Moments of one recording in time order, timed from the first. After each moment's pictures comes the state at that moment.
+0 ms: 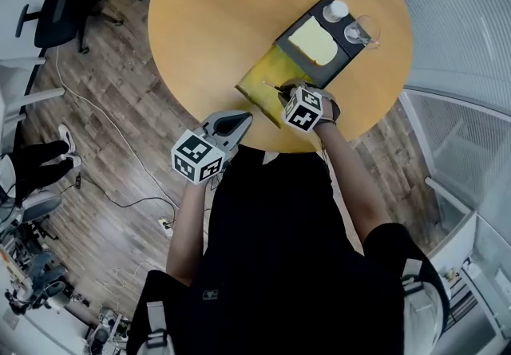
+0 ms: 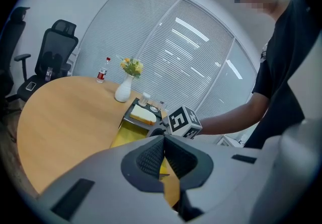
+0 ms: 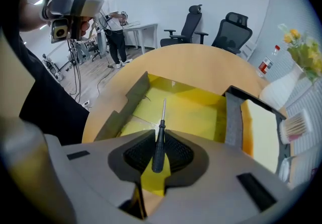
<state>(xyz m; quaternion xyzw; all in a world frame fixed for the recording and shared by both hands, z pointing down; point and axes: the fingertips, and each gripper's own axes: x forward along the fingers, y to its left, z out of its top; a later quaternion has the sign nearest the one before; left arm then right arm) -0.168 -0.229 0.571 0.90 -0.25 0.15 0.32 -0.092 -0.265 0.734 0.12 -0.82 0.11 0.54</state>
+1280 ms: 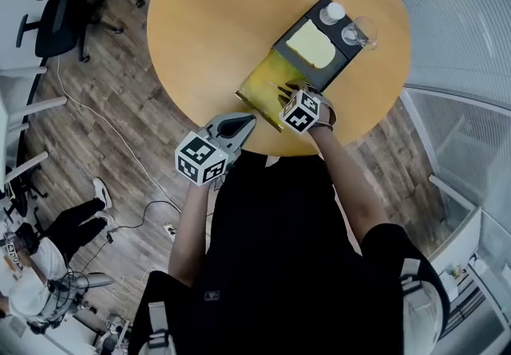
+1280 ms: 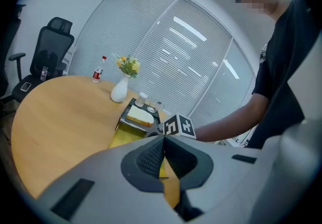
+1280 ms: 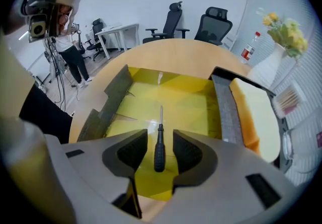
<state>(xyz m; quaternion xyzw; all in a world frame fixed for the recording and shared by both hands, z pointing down) -0.160 -0.235 0.570 0.91 -0.23 0.15 0.32 -0.080 -0.277 0.759 0.21 -0.80 0.14 0.54</state>
